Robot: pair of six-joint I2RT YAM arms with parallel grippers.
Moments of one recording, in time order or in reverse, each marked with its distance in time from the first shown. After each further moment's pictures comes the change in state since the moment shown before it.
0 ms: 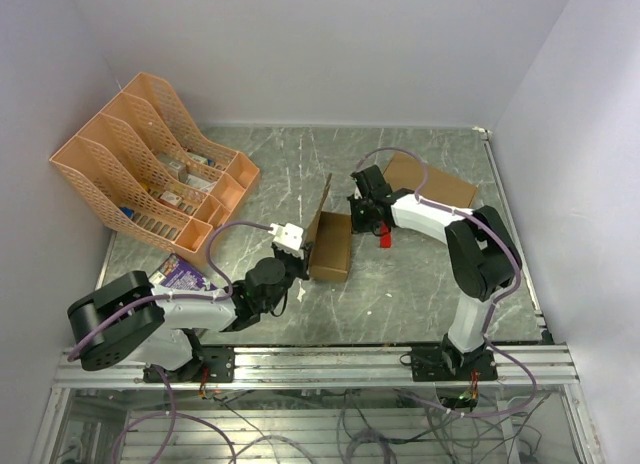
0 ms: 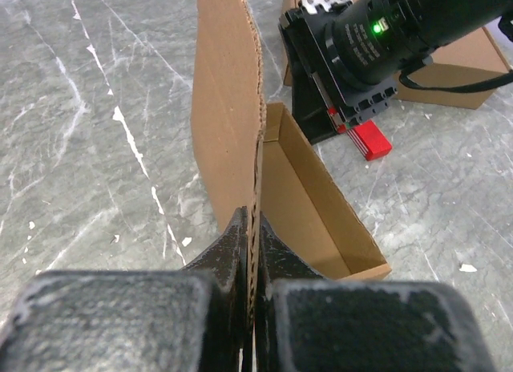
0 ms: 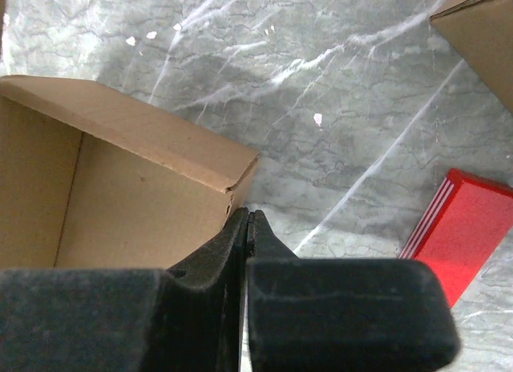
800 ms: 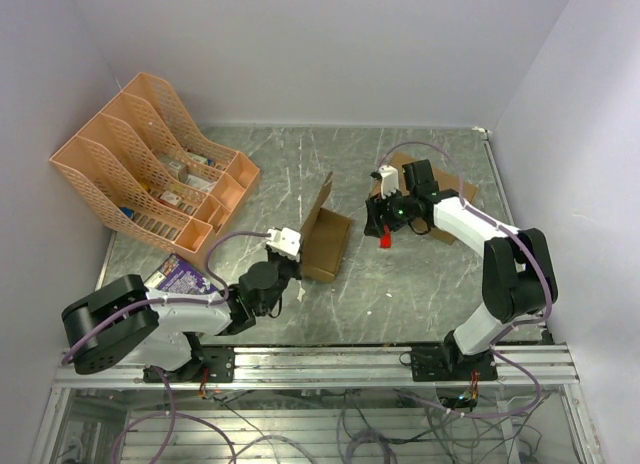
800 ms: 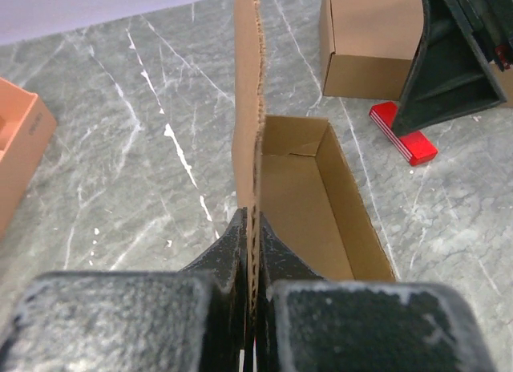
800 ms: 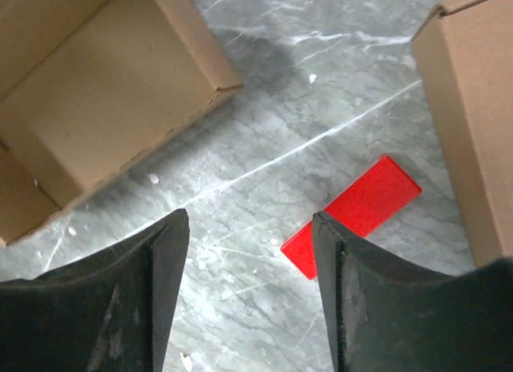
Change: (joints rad) left arm -0.008 -0.033 -0.027 0.029 -0.098 0.115; right arm -0.228 -0.208 -0.124 -0.039 -0.418 -0.498
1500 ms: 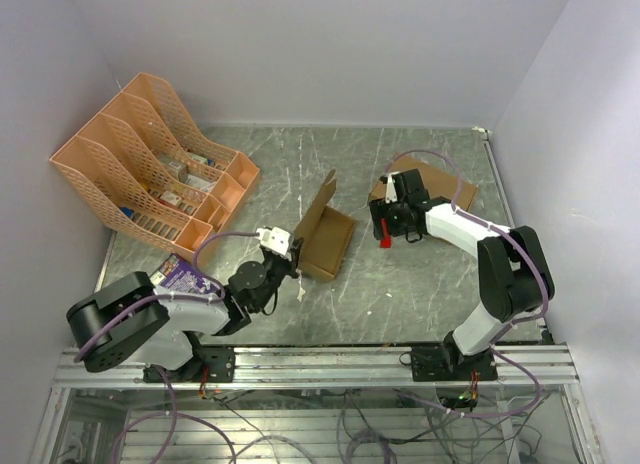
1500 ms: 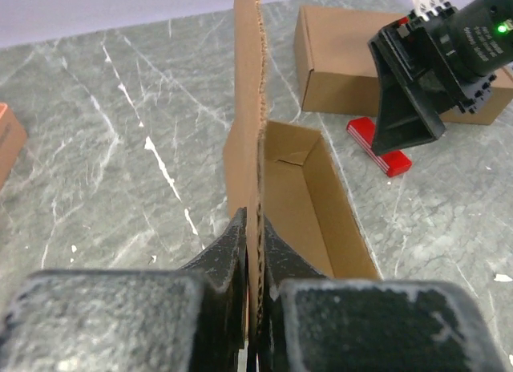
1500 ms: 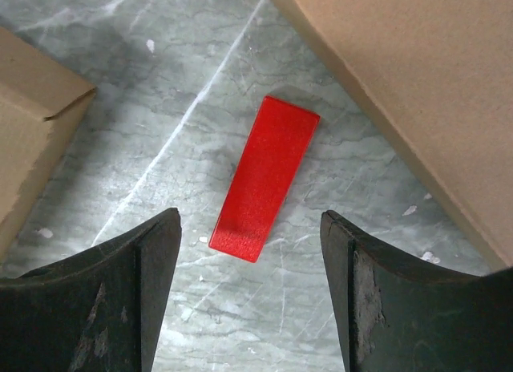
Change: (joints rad) left arm 0.071 0.013 -0.087 0.205 0.150 0.022; right arm 0.051 -0.005 -0.070 0.048 0.407 0.205
